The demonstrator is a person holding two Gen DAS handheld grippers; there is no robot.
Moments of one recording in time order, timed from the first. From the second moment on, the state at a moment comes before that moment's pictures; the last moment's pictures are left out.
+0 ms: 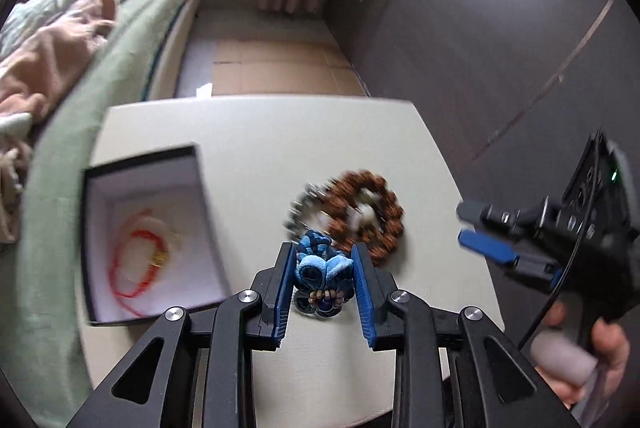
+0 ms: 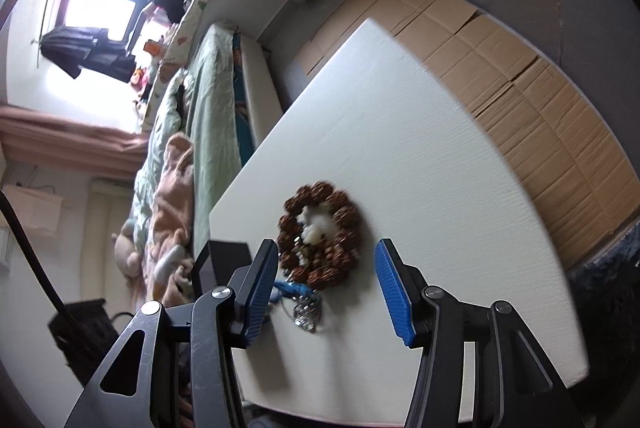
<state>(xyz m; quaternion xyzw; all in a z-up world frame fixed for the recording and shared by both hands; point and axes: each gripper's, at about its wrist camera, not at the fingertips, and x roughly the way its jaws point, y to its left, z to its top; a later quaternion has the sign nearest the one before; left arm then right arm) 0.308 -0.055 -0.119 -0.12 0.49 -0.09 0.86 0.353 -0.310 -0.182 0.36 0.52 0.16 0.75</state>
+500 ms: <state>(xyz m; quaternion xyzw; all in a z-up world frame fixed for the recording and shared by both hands) 0.287 0.007 -0.094 -0.17 0.45 -0.07 0.87 0.348 -0.232 -0.210 0.29 0.59 0.21 0.73</state>
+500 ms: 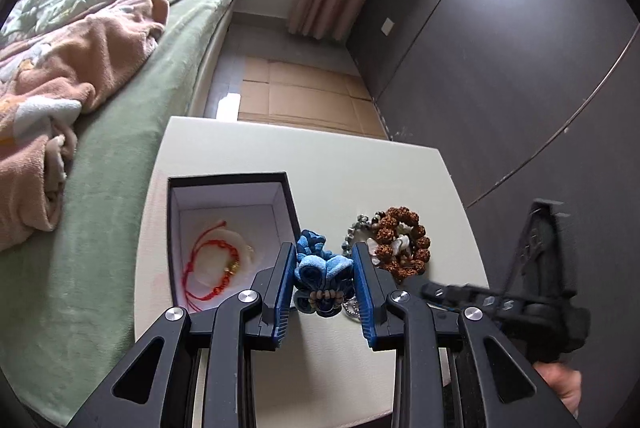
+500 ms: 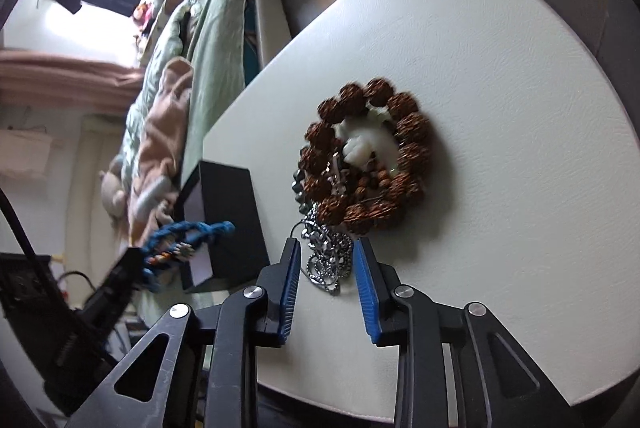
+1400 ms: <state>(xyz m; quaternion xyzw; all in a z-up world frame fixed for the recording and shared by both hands) 0.285 0.050 -0.103 -0.19 0.44 -0.03 0.88 0.340 -0.201 -0.177 0.30 0.53 0.27 0.75</state>
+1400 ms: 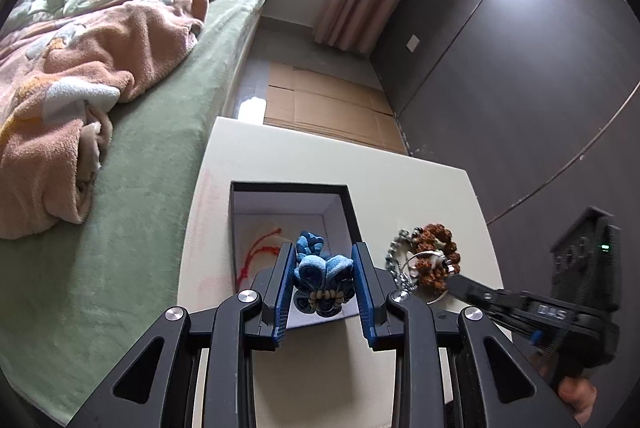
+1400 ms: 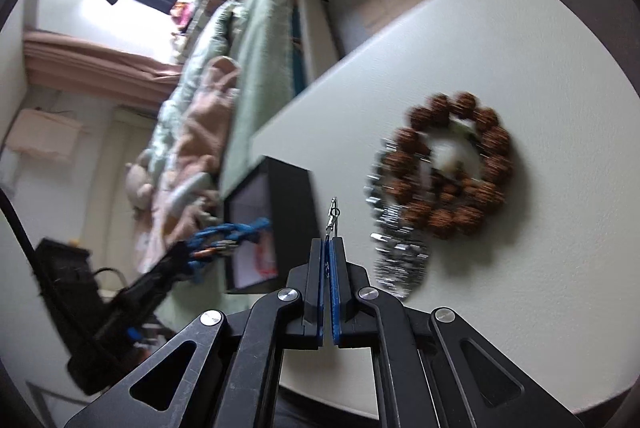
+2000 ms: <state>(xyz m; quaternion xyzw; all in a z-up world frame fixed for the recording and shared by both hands) 0.295 0.079 -0.122 -0.25 0.44 -0.02 0.86 0.343 -0.155 -0.155 0.31 0.50 0.31 0.74</state>
